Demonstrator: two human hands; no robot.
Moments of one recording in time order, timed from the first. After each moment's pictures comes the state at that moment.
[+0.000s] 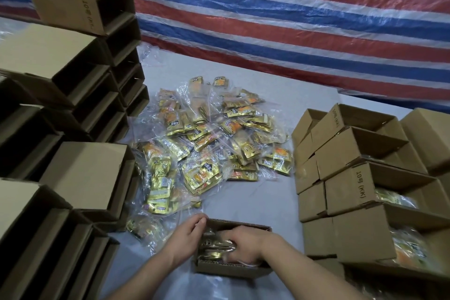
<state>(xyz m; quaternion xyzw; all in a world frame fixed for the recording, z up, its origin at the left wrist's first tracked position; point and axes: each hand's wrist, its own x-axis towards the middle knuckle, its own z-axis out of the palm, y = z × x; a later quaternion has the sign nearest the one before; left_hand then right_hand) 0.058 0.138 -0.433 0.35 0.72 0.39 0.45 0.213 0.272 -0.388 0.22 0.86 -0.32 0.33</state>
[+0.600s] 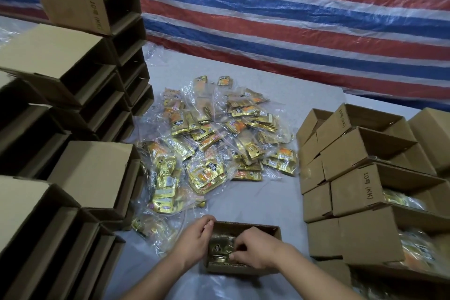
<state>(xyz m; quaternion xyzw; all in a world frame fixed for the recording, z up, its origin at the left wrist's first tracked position) 0.068 0.138 -0.432 0.40 0.74 0.36 0.40 0.227 0.262 -0.389 0.31 0.84 -0.34 0.30</state>
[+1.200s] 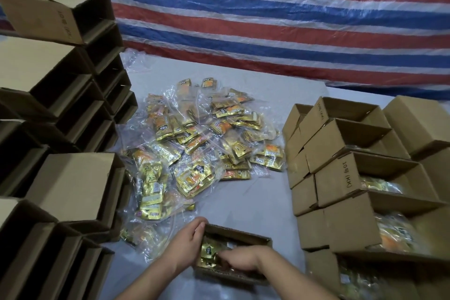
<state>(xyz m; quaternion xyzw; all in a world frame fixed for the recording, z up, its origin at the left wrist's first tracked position) 0.074 0.145 -0.423 0.41 0.74 0.32 0.42 0.229 0.240 -0.401 0.42 0.71 -0.44 0.37</state>
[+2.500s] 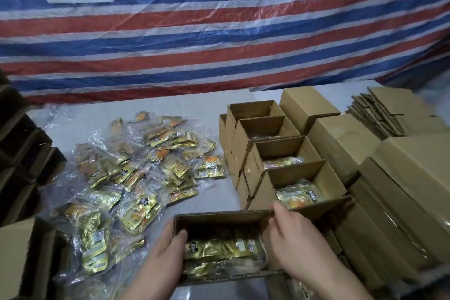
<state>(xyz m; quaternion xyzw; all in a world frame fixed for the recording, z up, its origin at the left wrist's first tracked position) 0.185 0.150 -0.214 0.30 0.74 0.40 0.45 0.411 0.226 -0.196 0.58 0.78 -0.22 -0.08</state>
